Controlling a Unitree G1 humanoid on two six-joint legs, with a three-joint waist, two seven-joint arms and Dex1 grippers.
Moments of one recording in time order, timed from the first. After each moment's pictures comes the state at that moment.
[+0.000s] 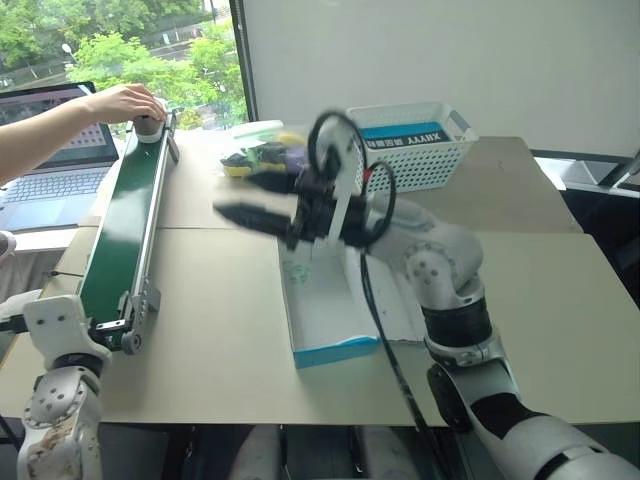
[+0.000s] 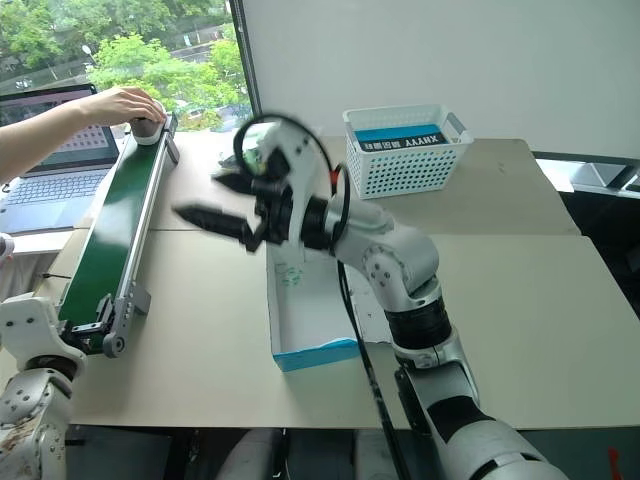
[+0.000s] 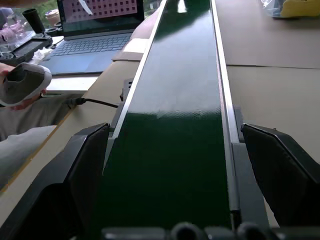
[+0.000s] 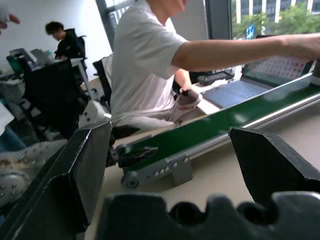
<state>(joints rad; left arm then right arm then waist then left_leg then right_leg) 0.18 0.35 0.58 -0.38 -0.28 0.45 -0.14 -0.83 -0.15 0.21 -0.15 0.64 0.82 0.70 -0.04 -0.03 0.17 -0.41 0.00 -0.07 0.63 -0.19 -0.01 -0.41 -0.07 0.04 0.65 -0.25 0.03</state>
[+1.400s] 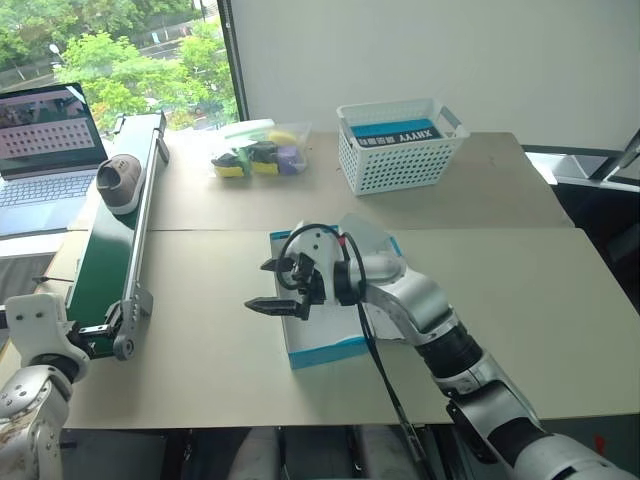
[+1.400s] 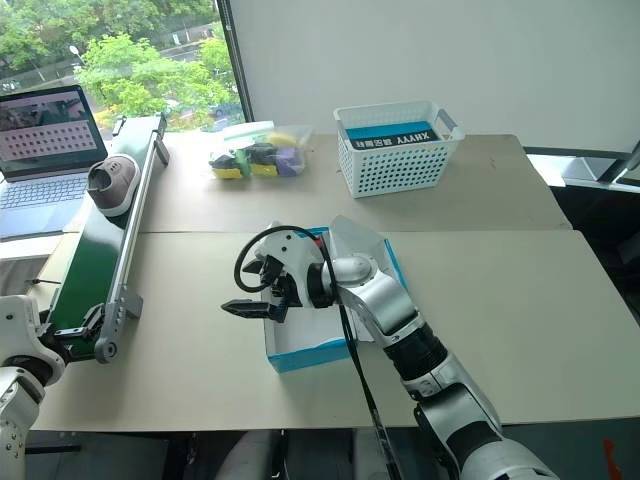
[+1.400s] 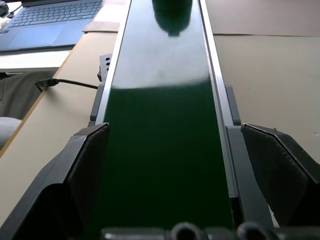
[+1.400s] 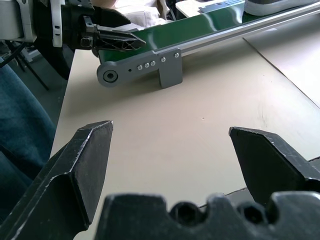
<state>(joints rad) 0.19 0.49 0.64 -0.35 -0.40 0.64 -0.23 -0.71 -0.18 0.42 -0.01 0.31 0.61 0.84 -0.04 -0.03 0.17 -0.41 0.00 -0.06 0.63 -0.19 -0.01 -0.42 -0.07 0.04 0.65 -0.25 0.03</state>
